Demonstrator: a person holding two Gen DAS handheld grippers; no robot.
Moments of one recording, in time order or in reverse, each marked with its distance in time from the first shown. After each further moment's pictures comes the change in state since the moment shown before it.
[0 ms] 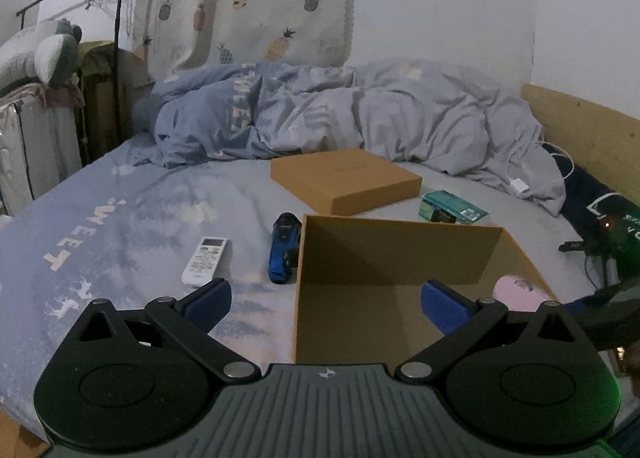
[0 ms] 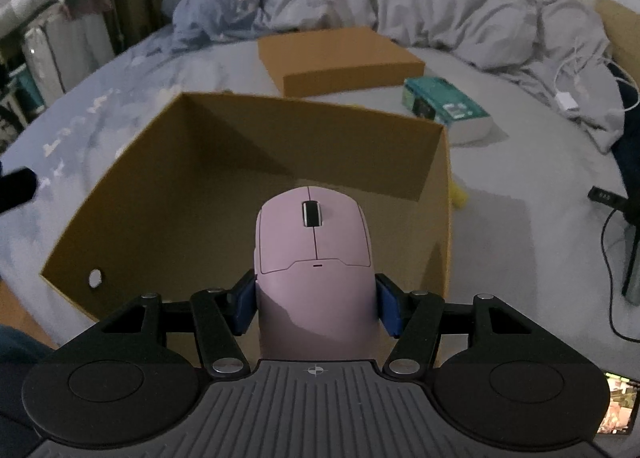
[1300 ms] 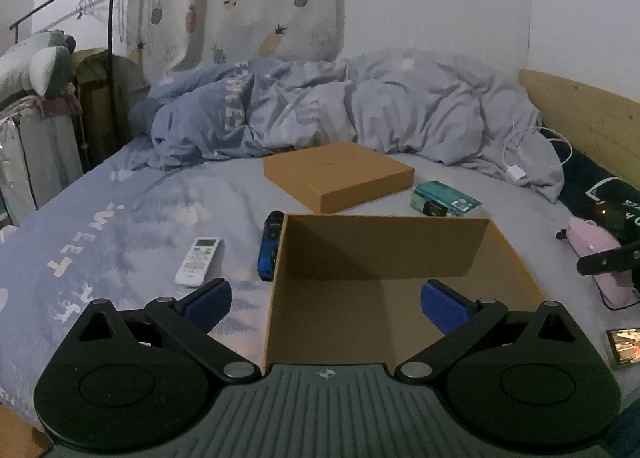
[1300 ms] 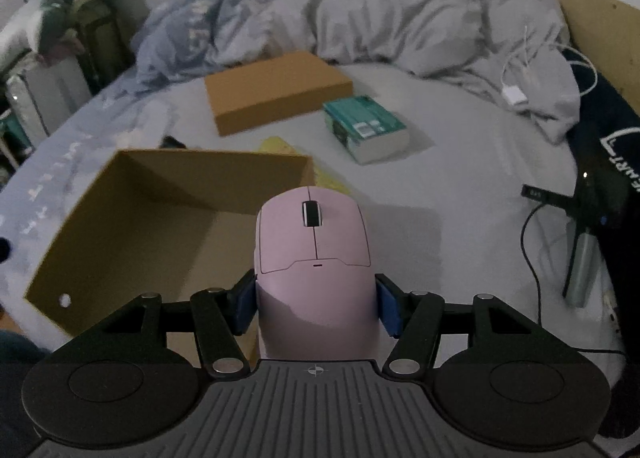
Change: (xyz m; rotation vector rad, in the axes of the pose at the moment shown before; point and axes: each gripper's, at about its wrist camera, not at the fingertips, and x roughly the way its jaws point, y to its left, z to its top) left arm -0.002 -0.032 0.007 0.051 0.020 0.027; right arm -0.065 -0.116 0.012 0.082 -0.075 0.007
